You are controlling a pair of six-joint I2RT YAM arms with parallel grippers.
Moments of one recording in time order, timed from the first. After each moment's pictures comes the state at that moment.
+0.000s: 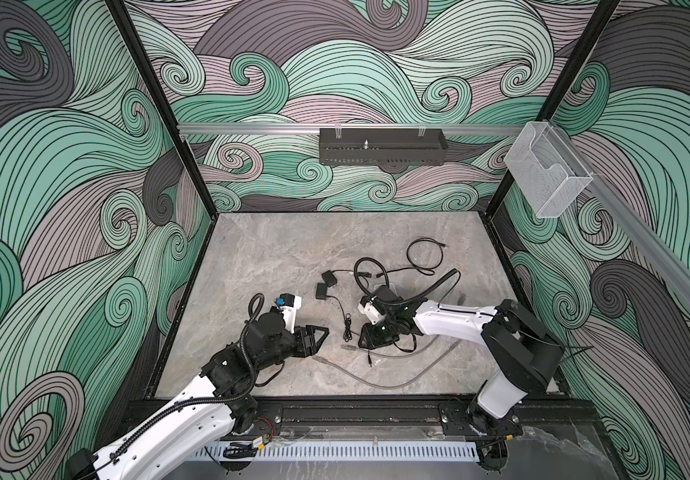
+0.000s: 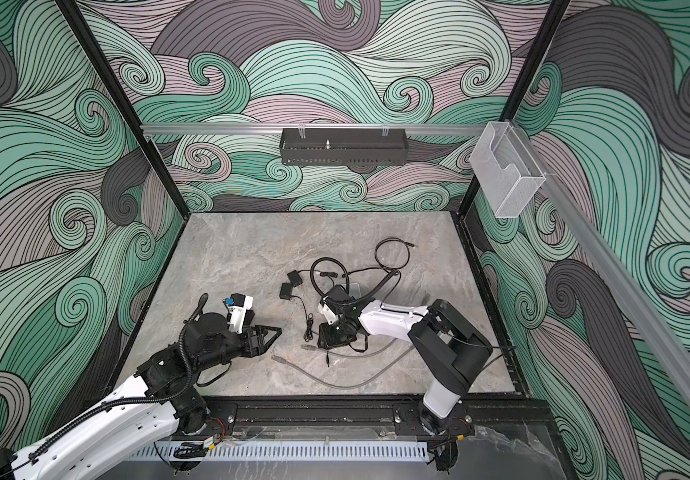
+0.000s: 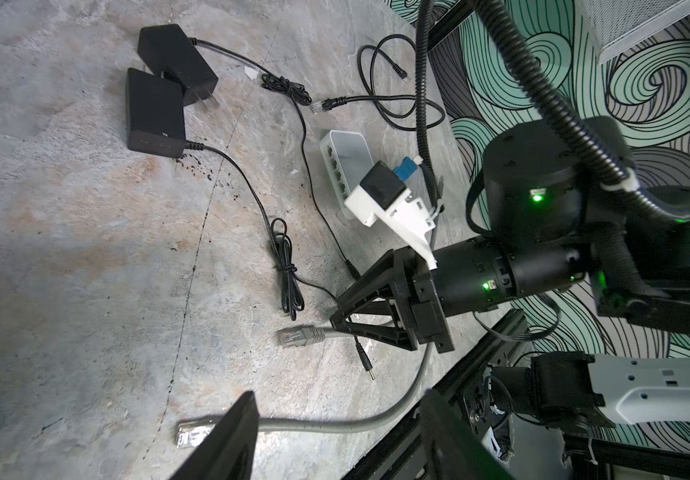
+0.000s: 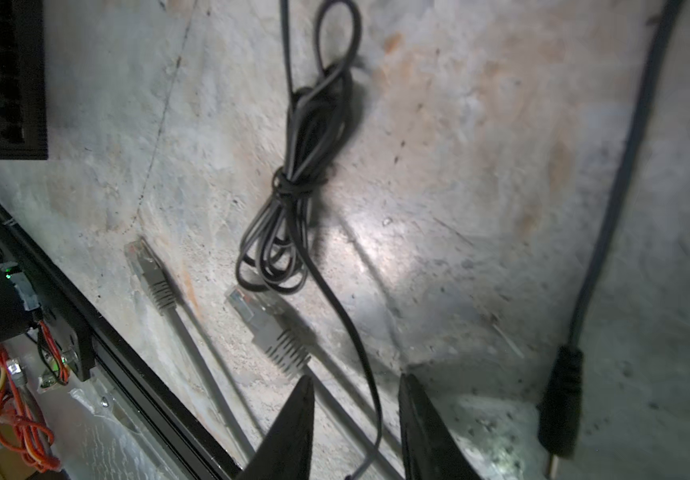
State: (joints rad) left arm -0.73 0.58 0.42 -0.38 0.13 -0.78; right arm 0.81 1.69 0.86 -0.36 -0.38 0.48
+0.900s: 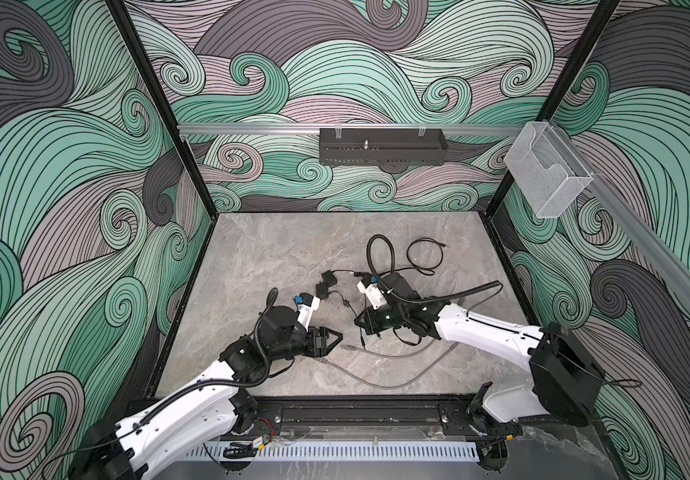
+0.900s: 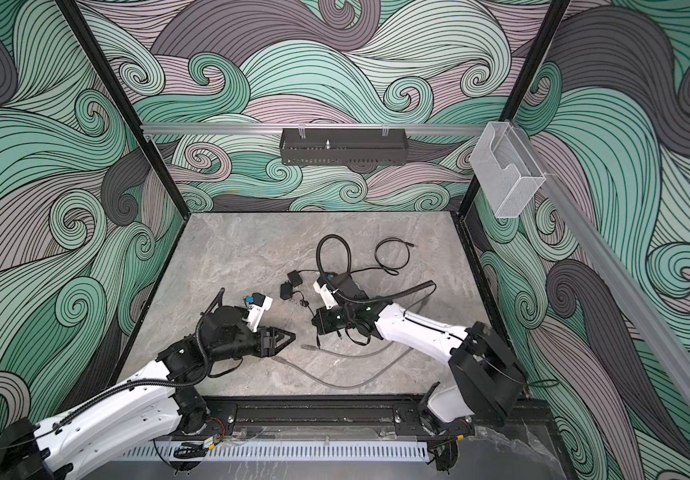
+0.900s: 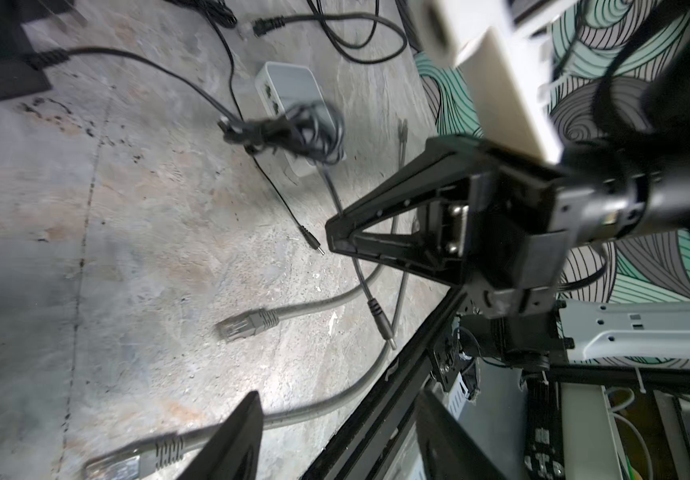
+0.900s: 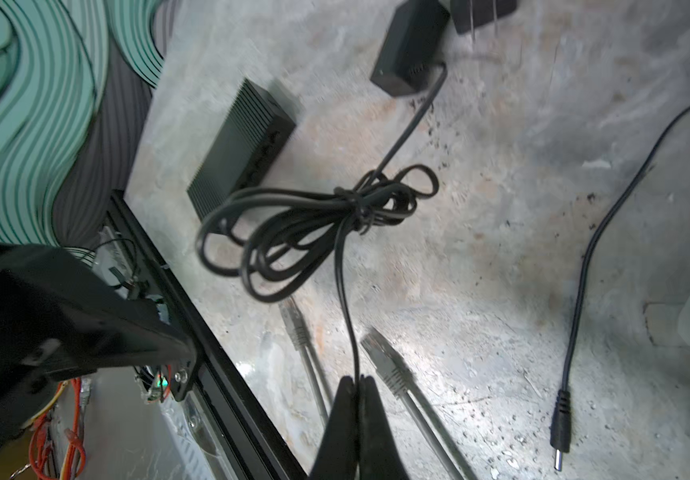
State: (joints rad) left arm -0.73 0.83 0.45 -0.19 0.38 -0.71; right arm 0.81 1.42 0.84 -0.22 -0.32 0.48
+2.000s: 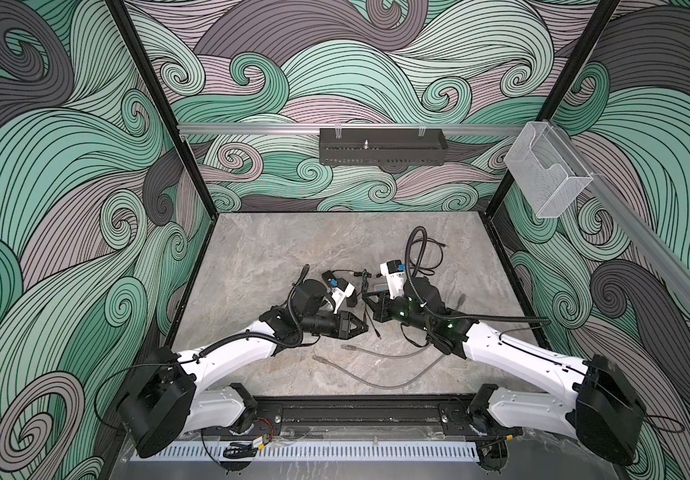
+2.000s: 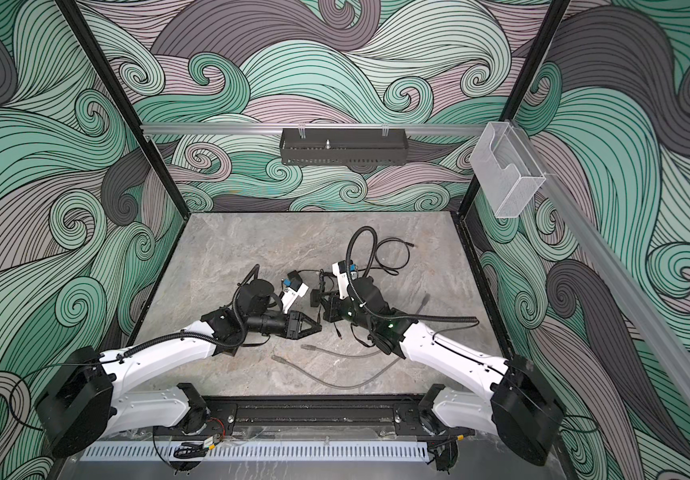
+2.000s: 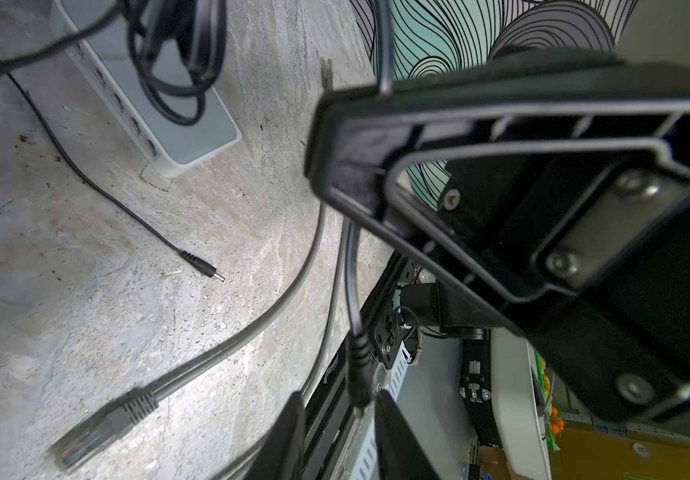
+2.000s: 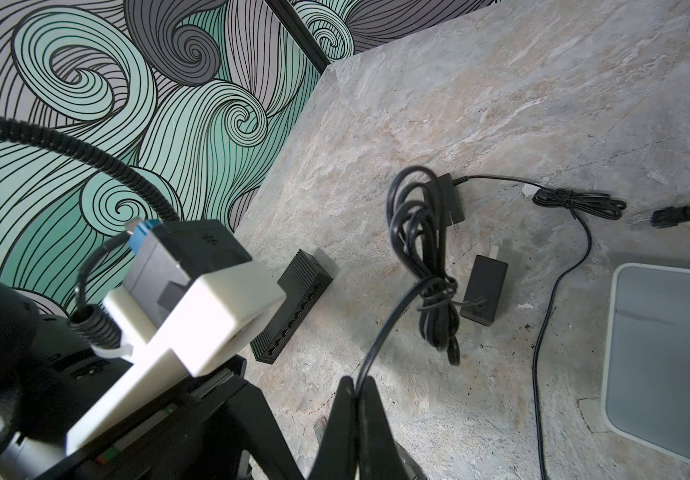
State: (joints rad) left arm -0.74 1.24 0.64 0.01 0.62 -0.69; right arm 0.81 1.20 0.68 0.09 -0.10 0.61
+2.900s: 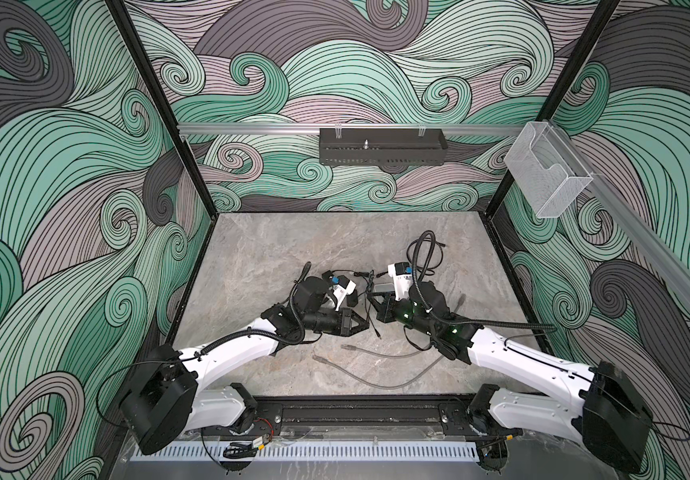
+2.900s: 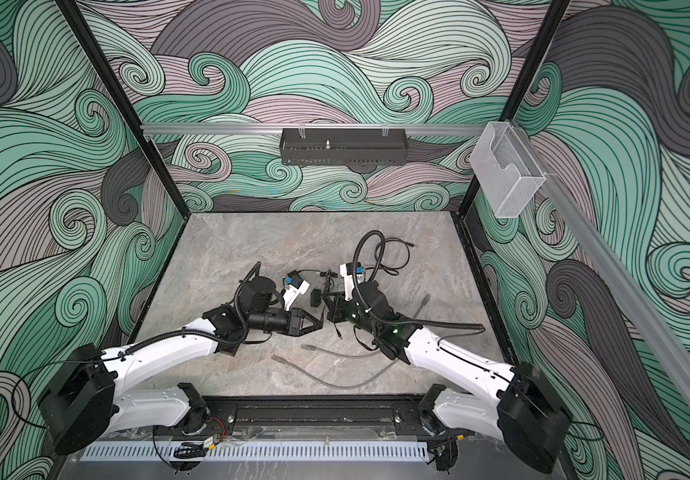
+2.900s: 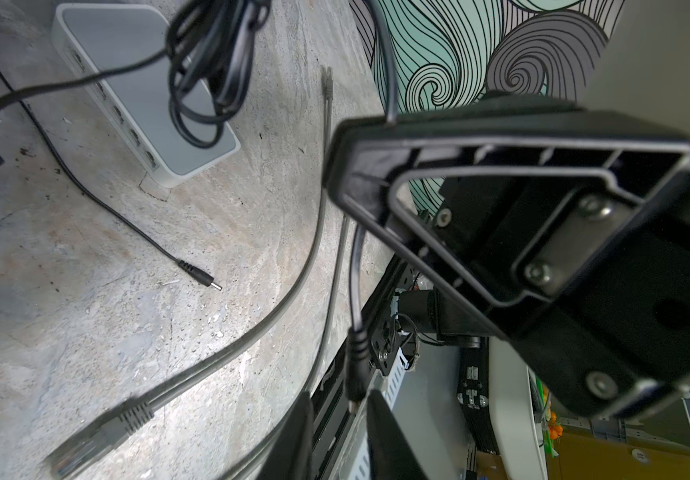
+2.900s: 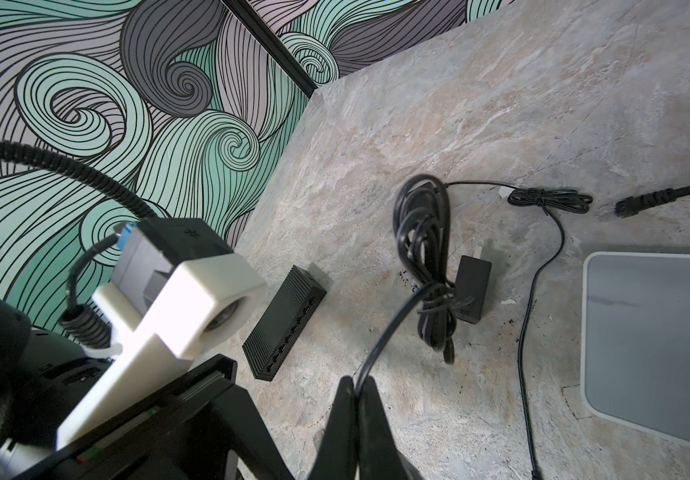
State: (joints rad) left arm -0.74 1.26 0.67 -0.01 0.62 -0.70; right arm 0.81 1.15 0.64 0.11 -0.04 0.66
